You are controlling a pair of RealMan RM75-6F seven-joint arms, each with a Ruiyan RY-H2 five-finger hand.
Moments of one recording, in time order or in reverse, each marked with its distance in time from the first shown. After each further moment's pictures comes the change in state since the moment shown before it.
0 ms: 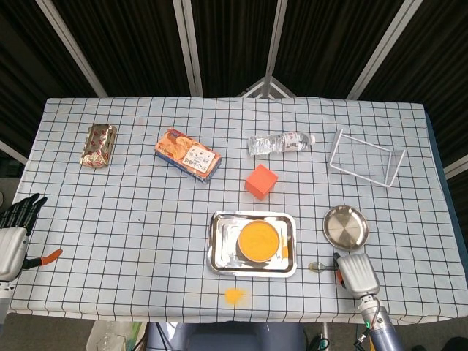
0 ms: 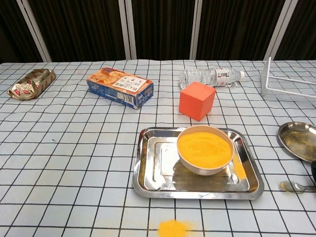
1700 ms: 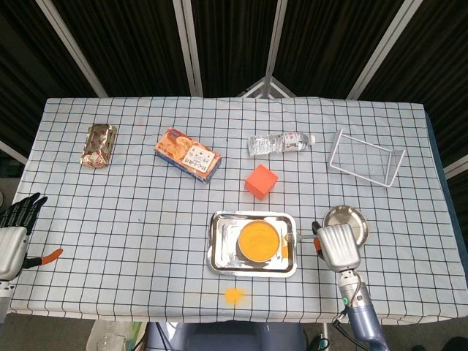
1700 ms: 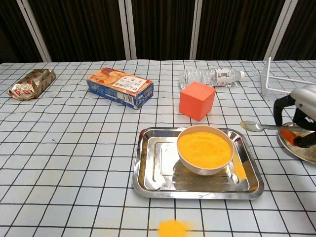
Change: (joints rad) left arm -0.004 0.004 -0.001 -0.001 -0.003 -0.010 -0.015; right arm 0.117 -0.010 0.172 -0.307 0.076 0.049 -0.237
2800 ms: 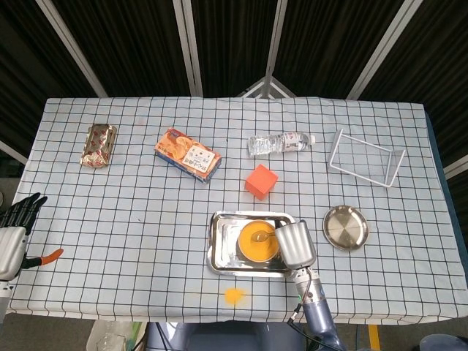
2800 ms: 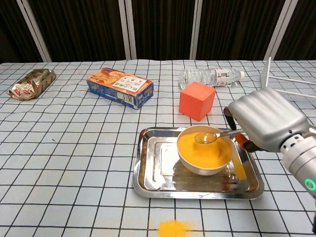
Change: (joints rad) left arm 0.000 0.009 0.001 -0.004 0.006 -0.001 -0.038; right arm 0.111 -0.304 -0.017 0.191 0.003 0.085 -0.351
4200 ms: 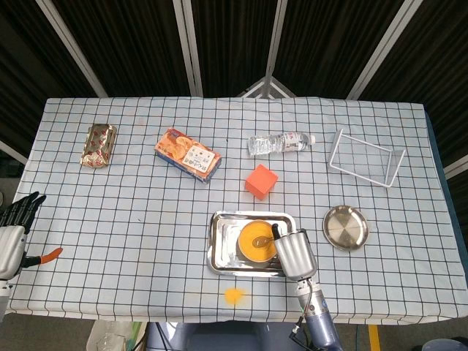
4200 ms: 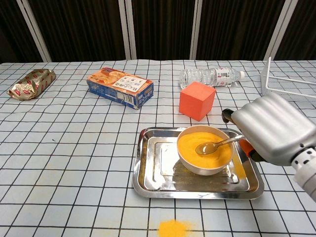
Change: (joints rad) left arm -0.003 0.001 -0.005 0.000 -0.009 -0.004 -0.002; right arm -0.034 0.028 -0.080 -0.045 -0.071 0.056 -0.036
